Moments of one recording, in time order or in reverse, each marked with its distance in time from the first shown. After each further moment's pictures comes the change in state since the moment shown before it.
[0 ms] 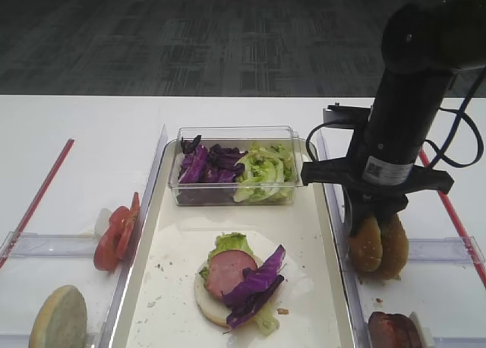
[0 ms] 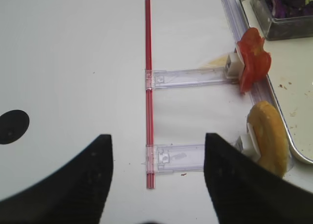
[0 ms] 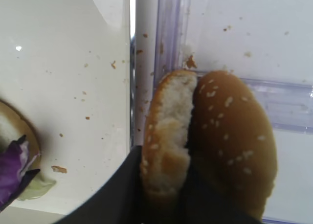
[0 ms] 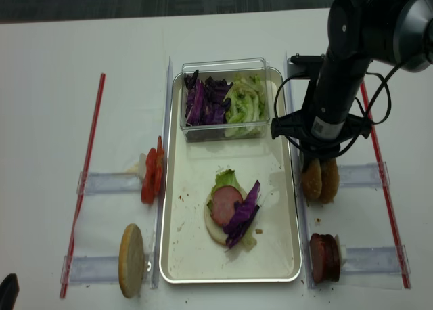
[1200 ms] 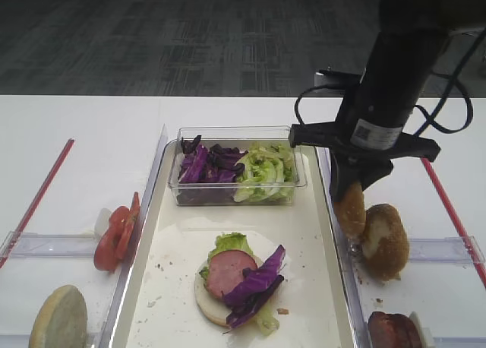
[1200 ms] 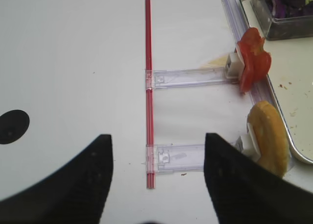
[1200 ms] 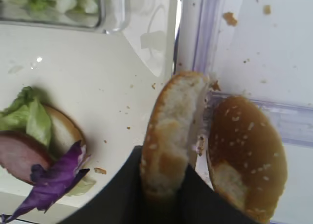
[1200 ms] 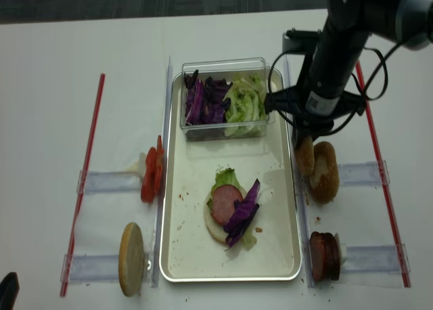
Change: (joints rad) left arm 0.000 0.000 0.000 0.000 0.000 0.000; right arm 0.000 0.000 -0.129 0.026 0.072 0.000
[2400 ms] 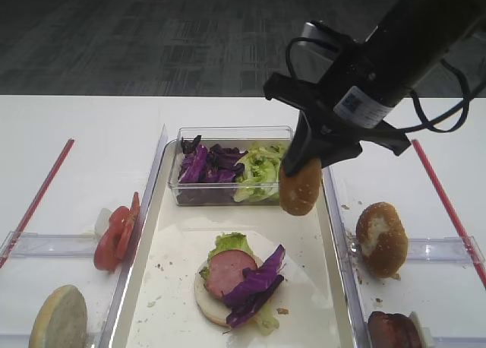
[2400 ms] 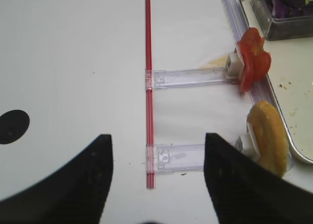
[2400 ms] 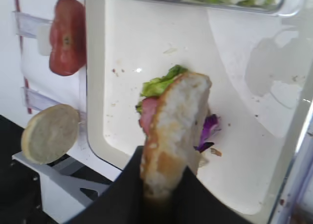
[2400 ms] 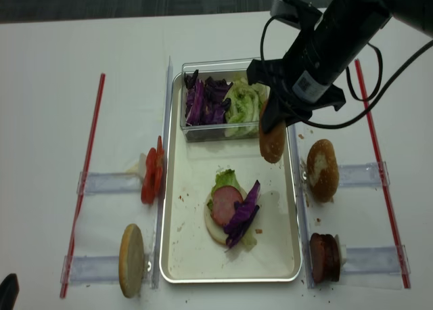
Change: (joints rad) left arm 0.000 0.000 0.000 0.000 0.000 0.000; right arm 0.000 -0.148 0.062 0.364 -0.045 -0.208
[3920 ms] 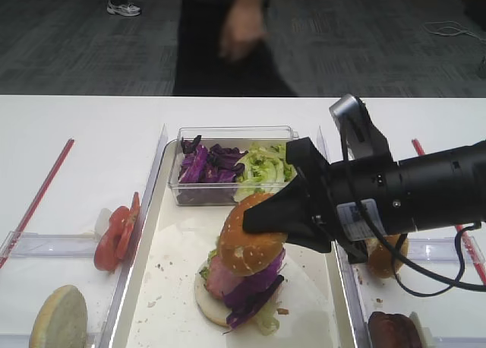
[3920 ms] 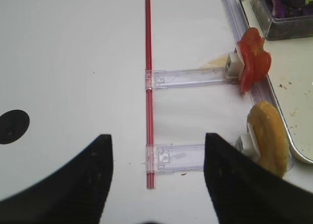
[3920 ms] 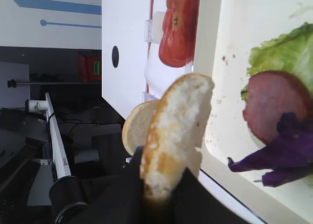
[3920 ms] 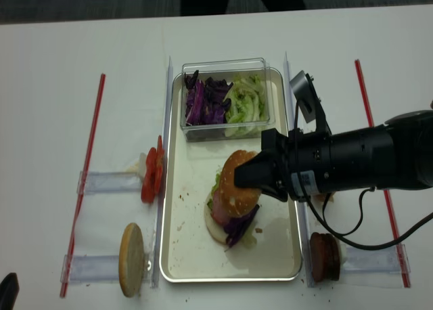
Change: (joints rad) left arm 0.000 0.000 0.000 0.000 0.000 0.000; right arm 0.000 -0.122 0.676 1.108 -0.142 -0.970
